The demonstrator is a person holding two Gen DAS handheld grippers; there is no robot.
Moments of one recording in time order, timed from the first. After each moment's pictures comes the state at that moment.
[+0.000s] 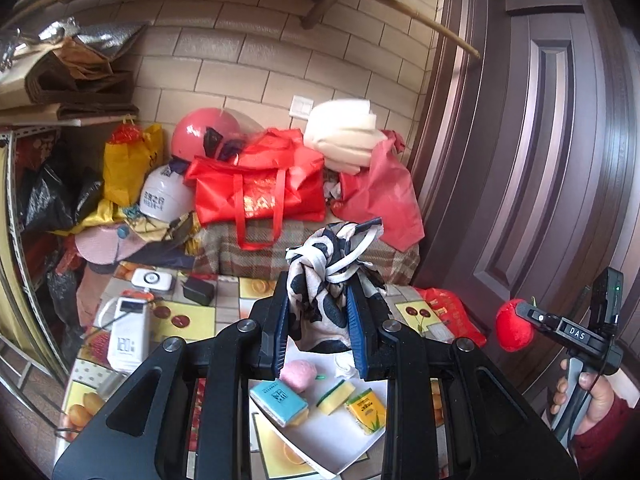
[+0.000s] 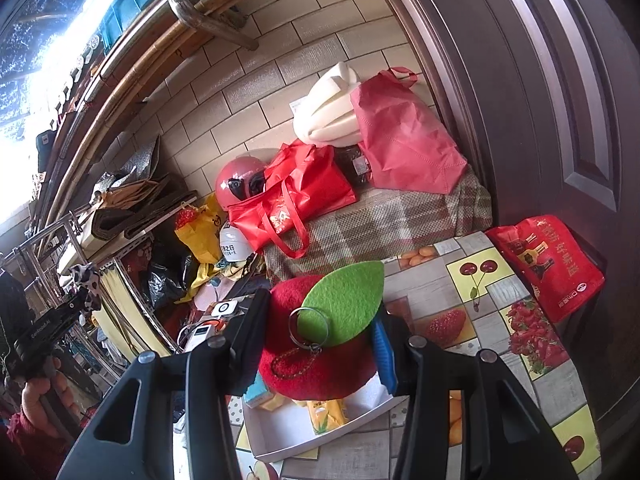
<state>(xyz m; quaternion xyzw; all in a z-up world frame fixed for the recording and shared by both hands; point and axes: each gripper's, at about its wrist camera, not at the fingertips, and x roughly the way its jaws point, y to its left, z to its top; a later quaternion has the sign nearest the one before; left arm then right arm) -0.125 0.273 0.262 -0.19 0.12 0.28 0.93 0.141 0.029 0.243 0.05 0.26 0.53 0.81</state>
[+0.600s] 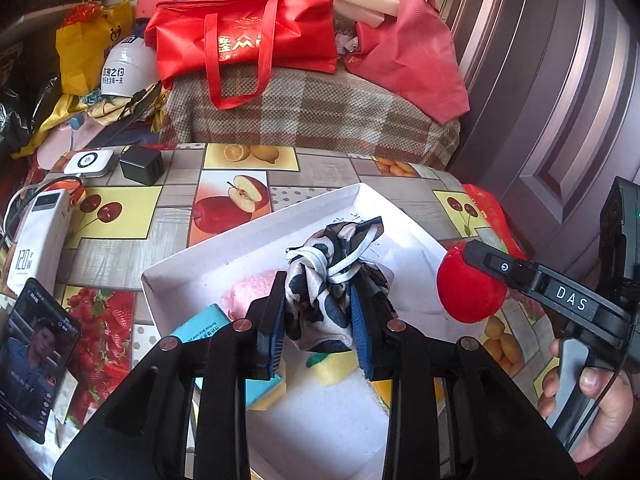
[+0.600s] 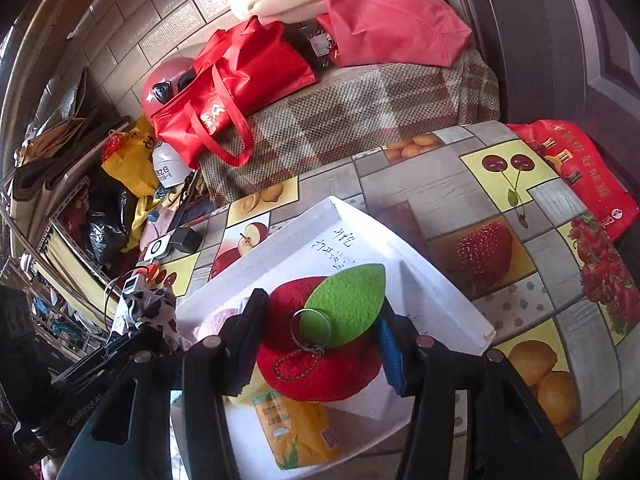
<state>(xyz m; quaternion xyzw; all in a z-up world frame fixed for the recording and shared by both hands) 0.025 0.308 0.112 -0.24 0.29 0.28 0.88 0.187 0.162 0.121 -0.01 0.40 0.47 0.79</state>
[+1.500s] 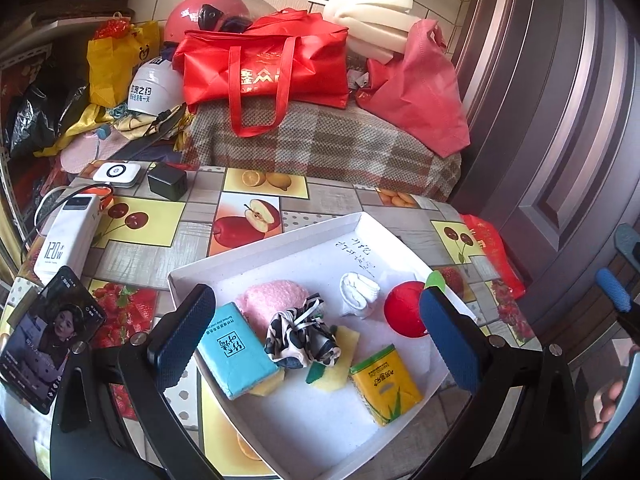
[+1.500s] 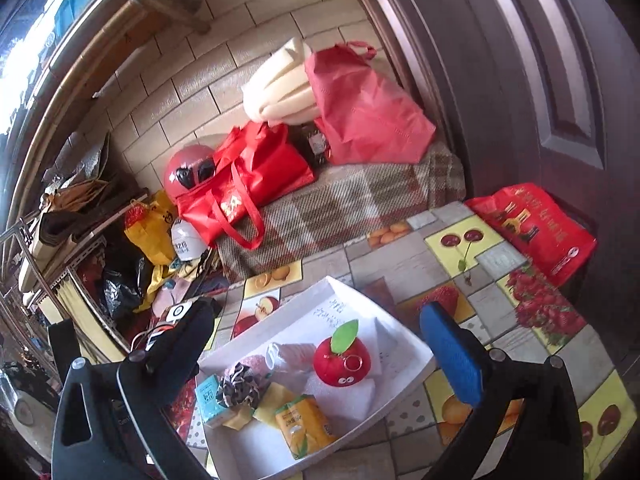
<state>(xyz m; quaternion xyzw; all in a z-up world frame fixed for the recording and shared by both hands) -0.007 0.285 0.142 -0.24 0.24 0.31 0.89 0.139 0.049 0.216 0.07 0.23 0.44 0.87</state>
